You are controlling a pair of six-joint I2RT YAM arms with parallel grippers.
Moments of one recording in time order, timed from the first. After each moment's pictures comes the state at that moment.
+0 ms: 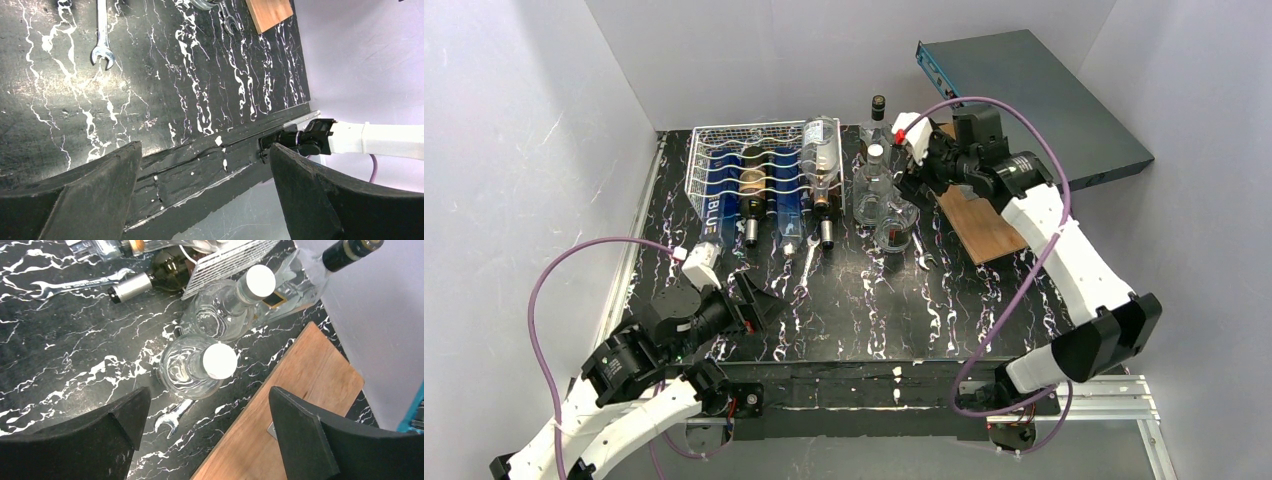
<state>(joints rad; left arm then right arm) -0.83 0.38 0.83 -0.91 -0.15 -0.87 0.47 1.47 1.59 -0.74 -0.35 -0.61</state>
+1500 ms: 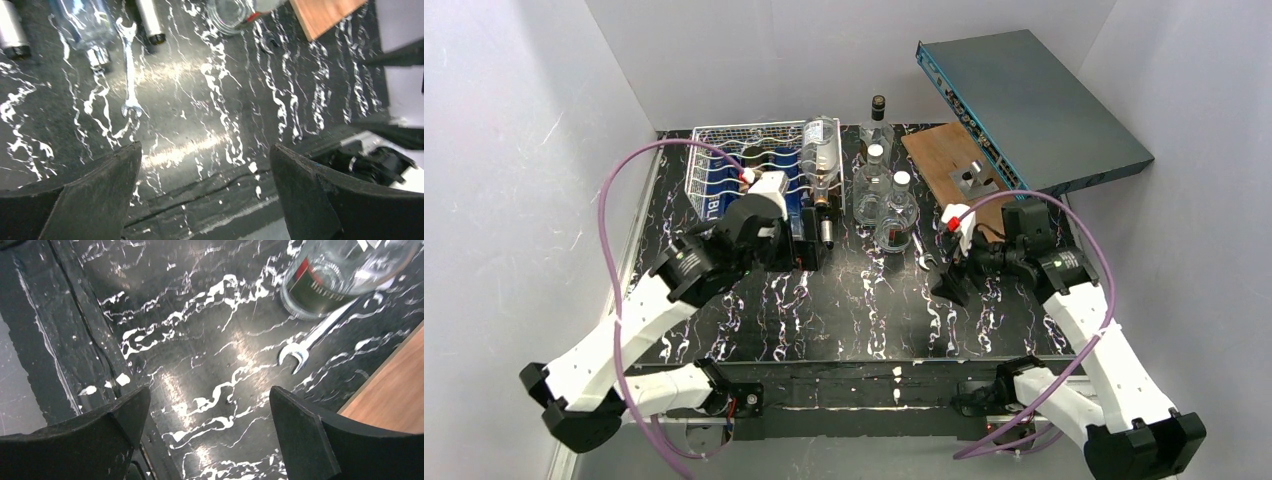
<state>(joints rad) -0.82 1.01 1.27 -0.93 -0.21 -0.64 0.32 0.94 1.00 -0.87 -0.69 -0.57</state>
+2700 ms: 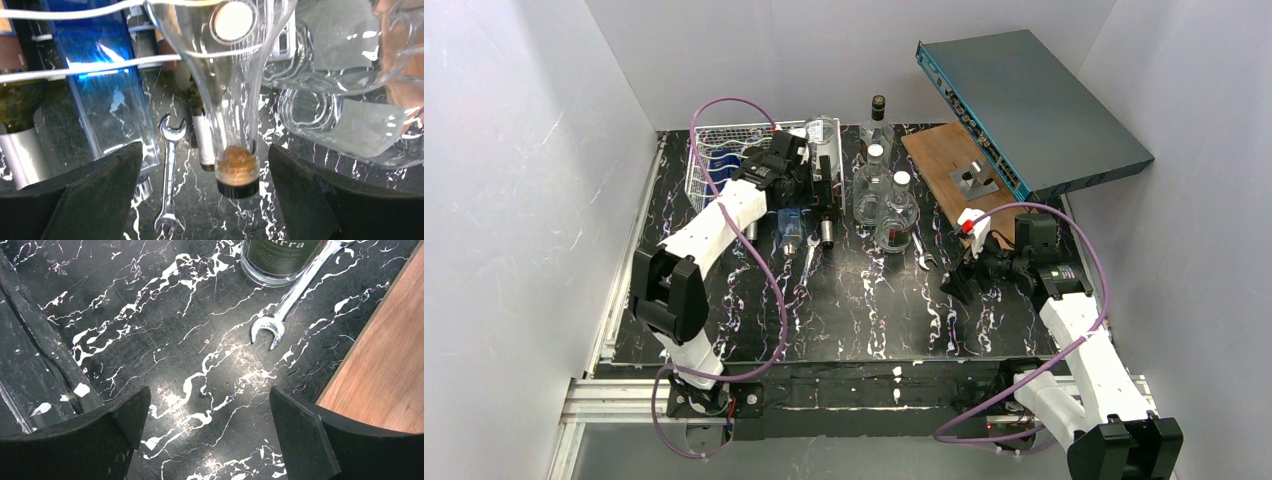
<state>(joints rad) -0.45 1.70 1.47 -0.63 -0.05 -0.43 0.14 0.87 0.74 -0.66 -0.69 -0.55</state>
